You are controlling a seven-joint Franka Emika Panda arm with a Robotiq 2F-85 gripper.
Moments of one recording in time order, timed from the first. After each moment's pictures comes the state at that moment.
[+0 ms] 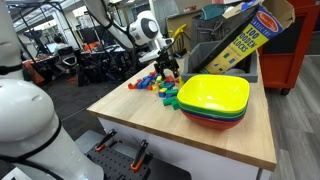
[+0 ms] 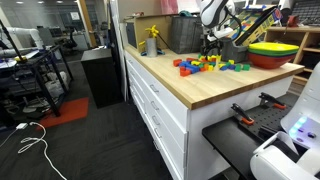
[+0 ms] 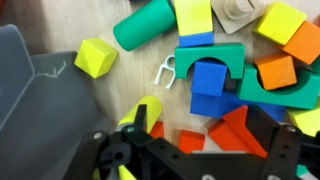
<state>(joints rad) 0.02 0.27 -0.12 -2.15 -0.31 2.39 0.32</state>
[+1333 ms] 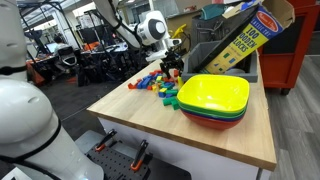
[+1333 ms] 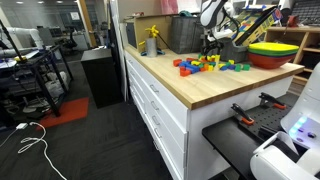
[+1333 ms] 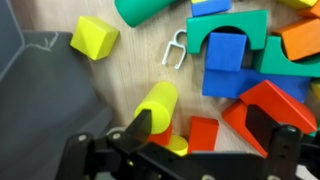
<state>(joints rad) -0.02 0.35 -0.12 -2.06 -0.22 2.39 0.25</state>
